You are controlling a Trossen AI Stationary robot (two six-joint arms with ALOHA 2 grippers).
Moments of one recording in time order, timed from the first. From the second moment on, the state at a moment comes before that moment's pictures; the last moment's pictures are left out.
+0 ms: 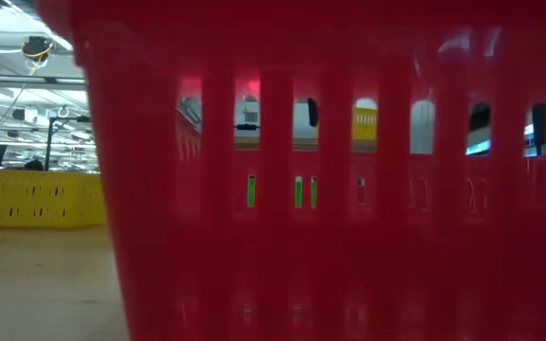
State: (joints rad) left arm -0.26 0.92 1.11 -0.83 -0.43 -0.31; right arm -0.51 2.17 2.33 -1.42 0.17 -0.13
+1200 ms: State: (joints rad) left arm -0.26 0.92 1.11 -0.83 -0.42 -0.20; right arm -0.17 1.70 2.33 -1.57 0.28 0.26
